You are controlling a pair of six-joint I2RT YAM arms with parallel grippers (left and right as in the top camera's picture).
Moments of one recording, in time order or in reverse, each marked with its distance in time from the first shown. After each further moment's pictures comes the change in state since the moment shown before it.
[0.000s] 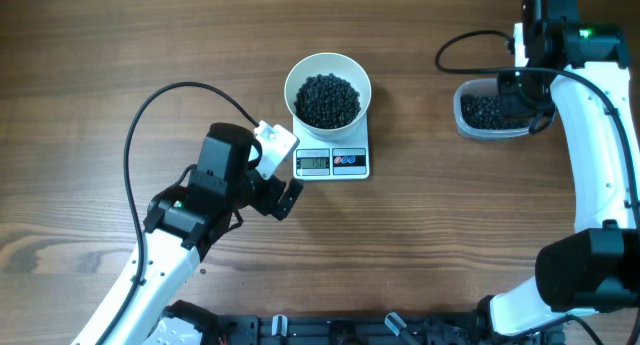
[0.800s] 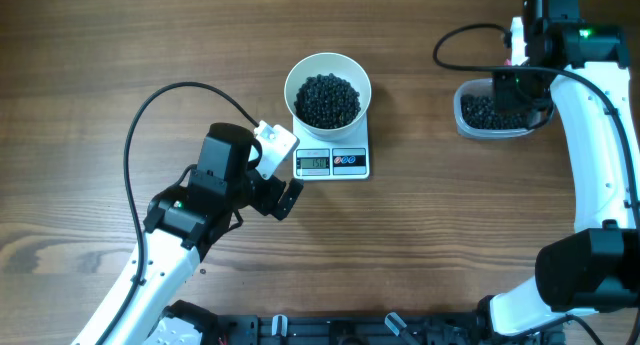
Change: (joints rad) left arm 0.000 0.000 0.000 0.000 0.000 0.000; right arm 0.000 0.000 0.000 0.058 -0.109 0.014
